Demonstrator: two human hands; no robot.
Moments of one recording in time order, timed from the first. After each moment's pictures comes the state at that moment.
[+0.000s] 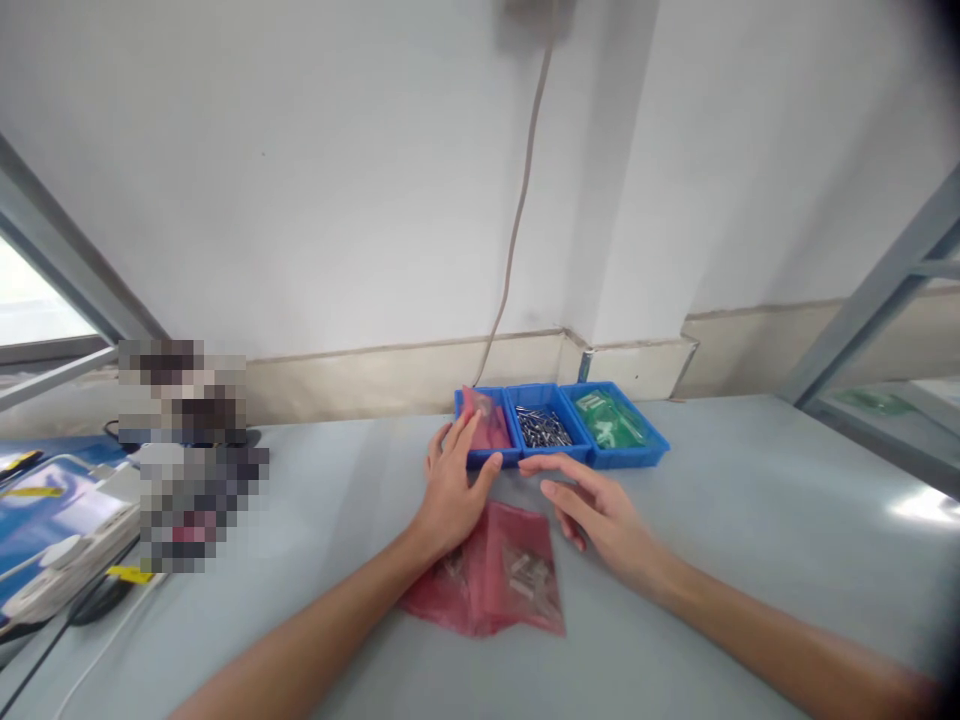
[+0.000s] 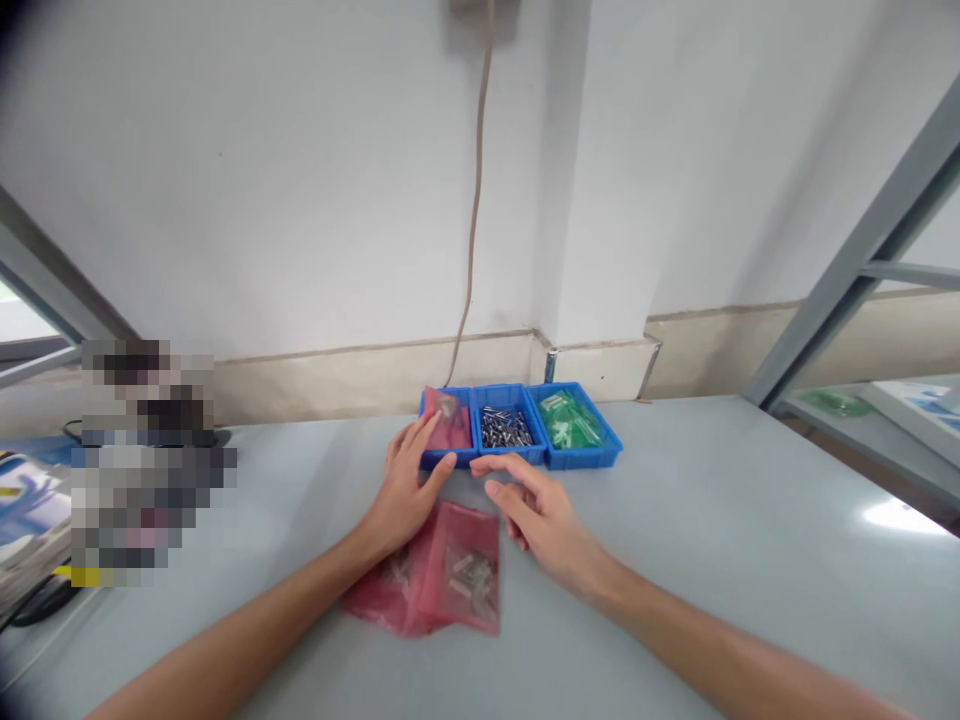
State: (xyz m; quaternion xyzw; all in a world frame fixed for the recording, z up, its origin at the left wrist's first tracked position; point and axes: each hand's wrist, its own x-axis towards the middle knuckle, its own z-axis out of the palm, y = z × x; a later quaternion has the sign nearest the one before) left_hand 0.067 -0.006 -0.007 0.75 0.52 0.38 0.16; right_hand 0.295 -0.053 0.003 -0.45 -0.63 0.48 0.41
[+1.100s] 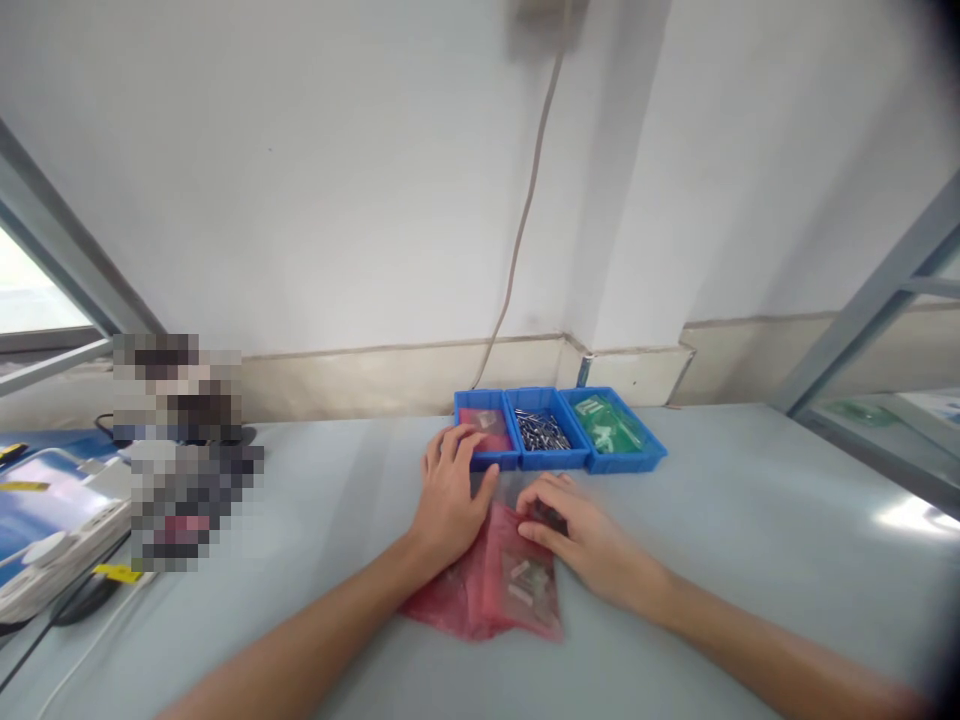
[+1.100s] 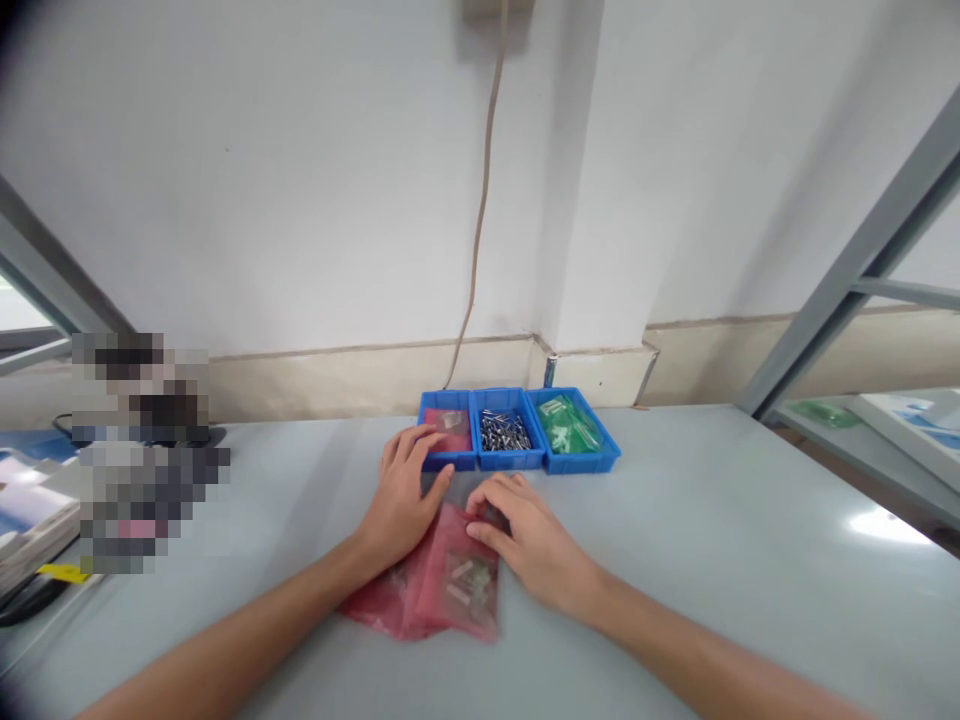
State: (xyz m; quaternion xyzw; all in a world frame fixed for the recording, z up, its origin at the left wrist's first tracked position) left_hand 0.067 -0.014 -0.007 0.79 0.49 0.37 0.04; right_hand 0.289 -0.055 0.006 -0.45 -0.79 0.30 0.29
